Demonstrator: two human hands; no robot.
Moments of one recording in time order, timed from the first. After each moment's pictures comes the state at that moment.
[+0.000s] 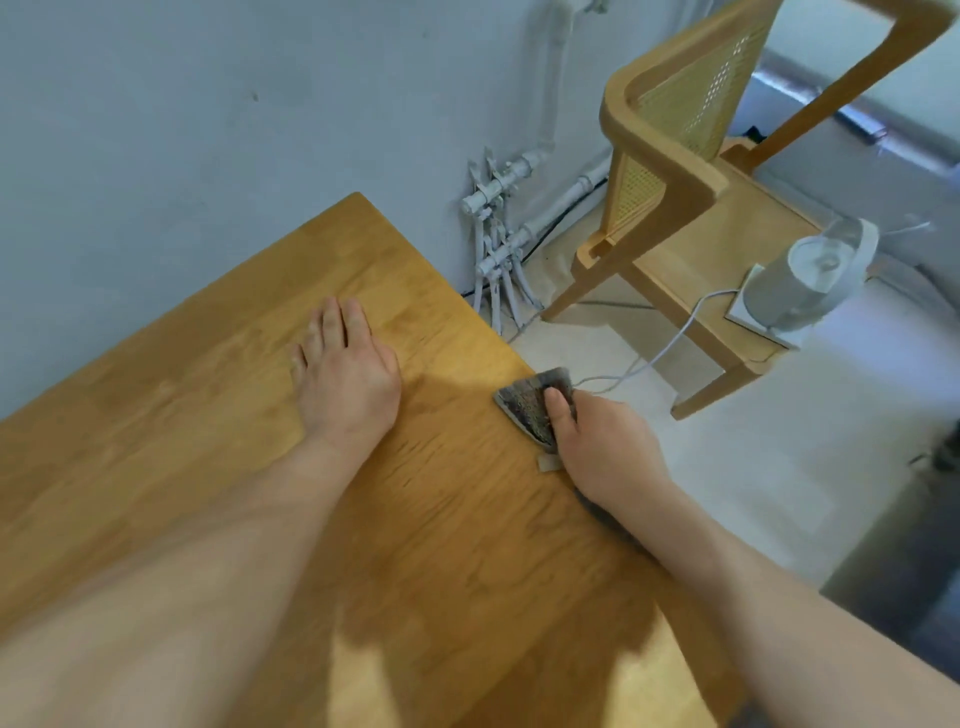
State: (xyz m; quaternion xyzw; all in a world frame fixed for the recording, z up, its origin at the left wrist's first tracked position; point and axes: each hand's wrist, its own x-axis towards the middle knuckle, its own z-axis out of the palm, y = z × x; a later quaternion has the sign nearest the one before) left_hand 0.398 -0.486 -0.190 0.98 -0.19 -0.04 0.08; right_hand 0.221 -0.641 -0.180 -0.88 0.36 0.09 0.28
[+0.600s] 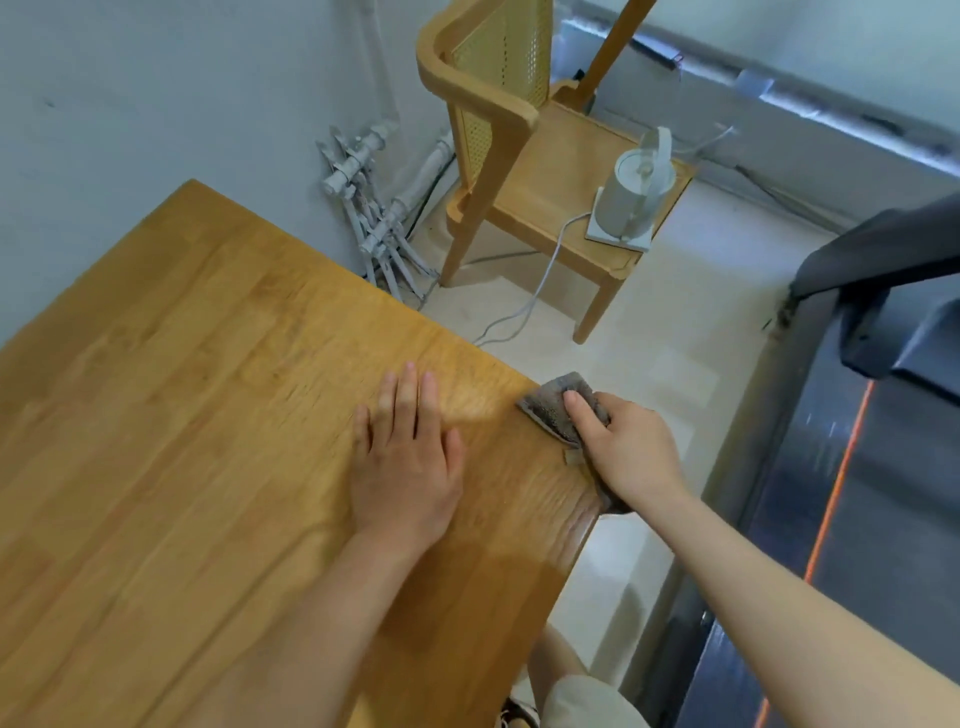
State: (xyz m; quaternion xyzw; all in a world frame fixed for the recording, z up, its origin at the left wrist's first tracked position) left_hand 0.207 -0.473 -0.195 0.89 -0.45 -0.11 0.04; right_hand 0.048 -0.623 -0.187 -0.78 0.54 -0.02 0.32
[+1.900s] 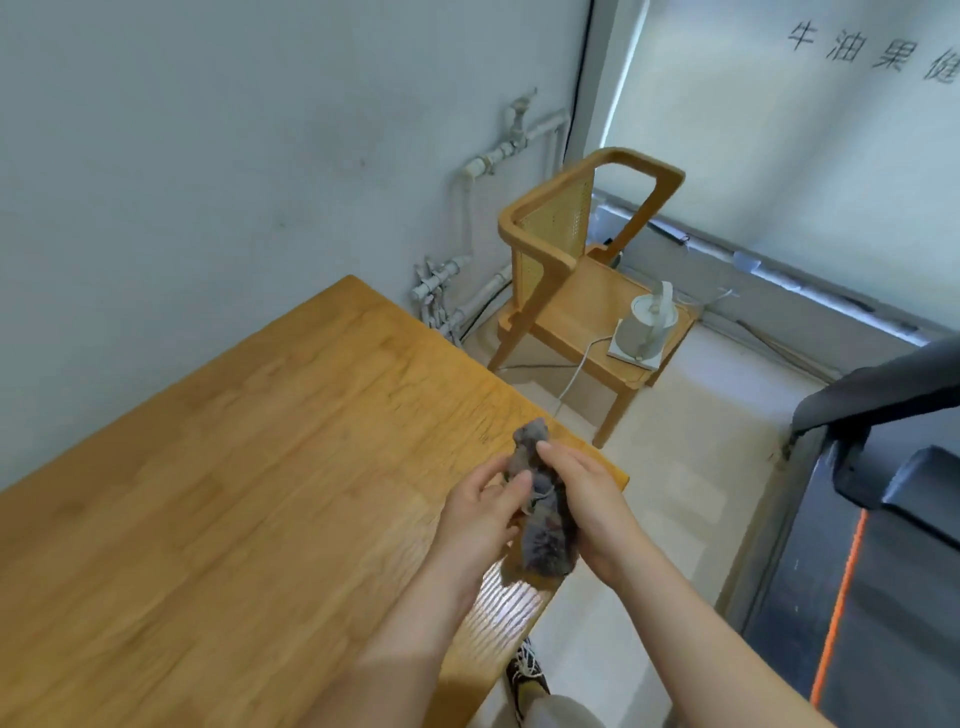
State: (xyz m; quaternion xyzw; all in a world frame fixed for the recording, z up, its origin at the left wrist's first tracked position) left_hand 0.130 -0.403 -0.059 0.62 -0.07 -0.48 0.61; right_hand 0.054 -0.503 -0.050 -0.49 0.44 -0.11 0.74
